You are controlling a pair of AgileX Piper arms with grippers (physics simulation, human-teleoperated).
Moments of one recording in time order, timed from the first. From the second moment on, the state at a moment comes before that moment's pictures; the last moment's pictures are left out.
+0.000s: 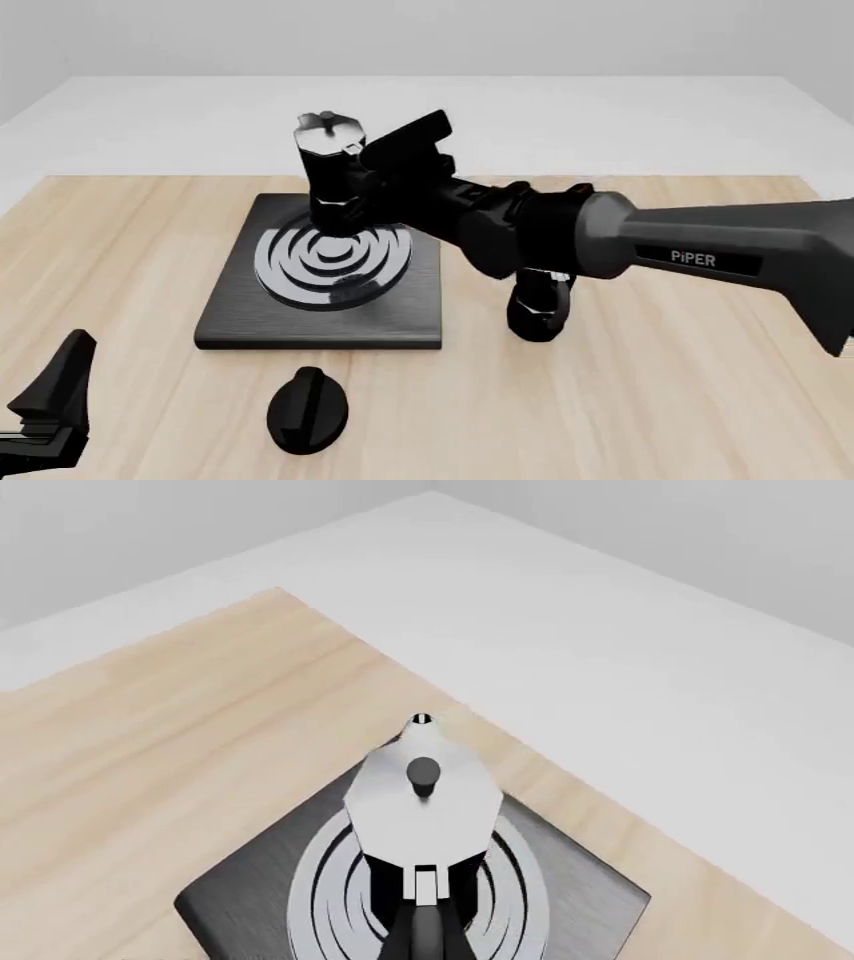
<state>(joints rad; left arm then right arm) 0.00 0.01 0.00 0.00 0.00 0.74 1.88 -1.27 -0.25 -0.04</state>
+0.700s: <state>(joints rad) 0.00 0.01 0.00 0.00 0.00 0.76 2.04 -1.36 -0.32 -0.03</state>
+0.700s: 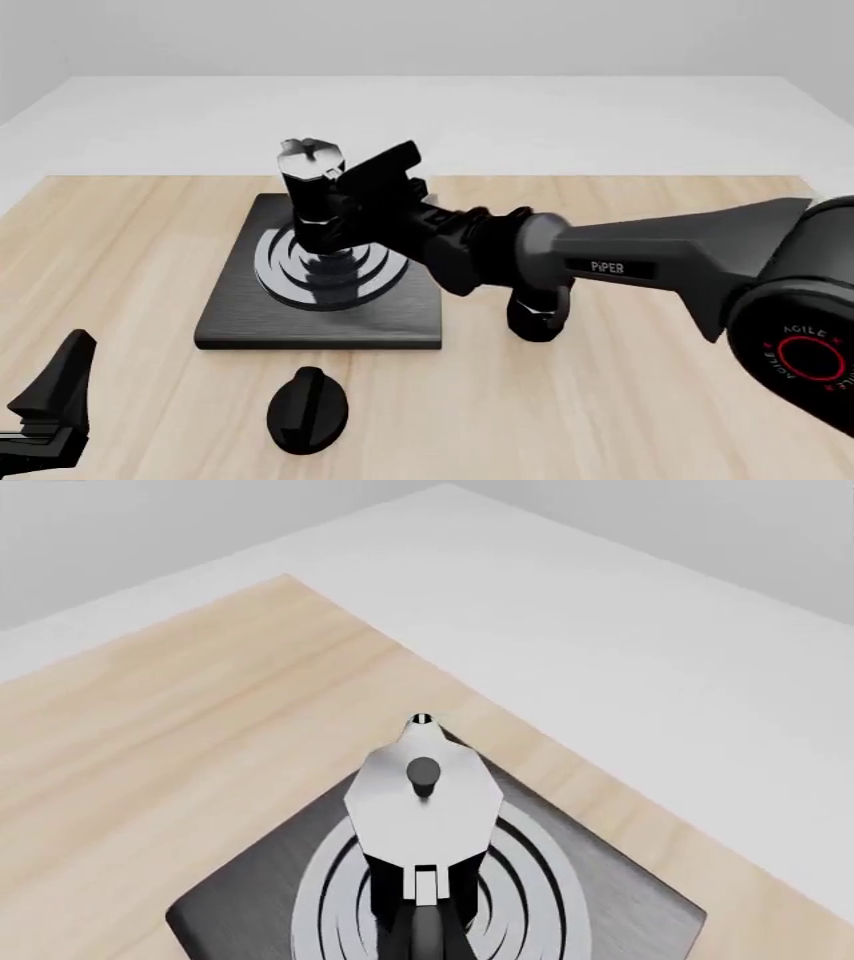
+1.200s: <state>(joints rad) 0.00 0.01 0.00 0.00 0.00 0.74 2.12 -1.40 -0.36 0.00</state>
